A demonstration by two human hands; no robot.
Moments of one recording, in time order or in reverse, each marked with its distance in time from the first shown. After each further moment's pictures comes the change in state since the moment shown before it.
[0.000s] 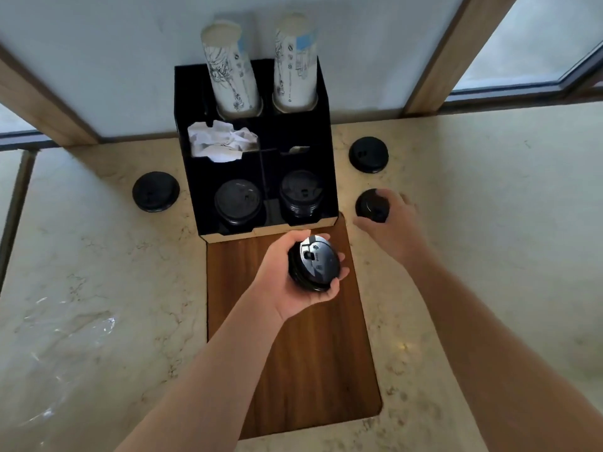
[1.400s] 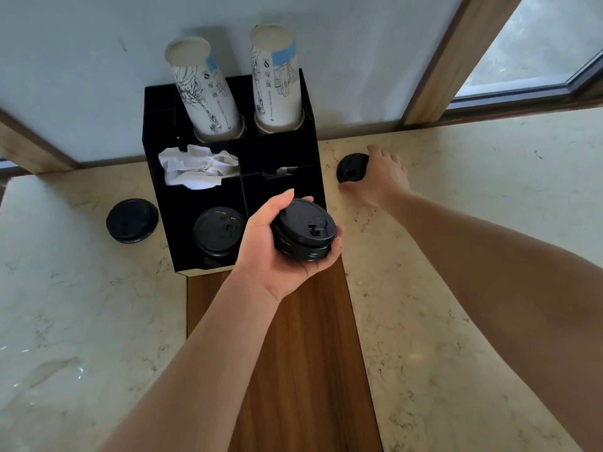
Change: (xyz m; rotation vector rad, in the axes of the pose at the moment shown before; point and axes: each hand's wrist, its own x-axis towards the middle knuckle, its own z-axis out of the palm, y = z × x) left_hand 0.030 0.063 0.049 -0.119 -0.166 0.216; right_hand 0.174 -0.007 0.005 -0.322 0.071 -0.086
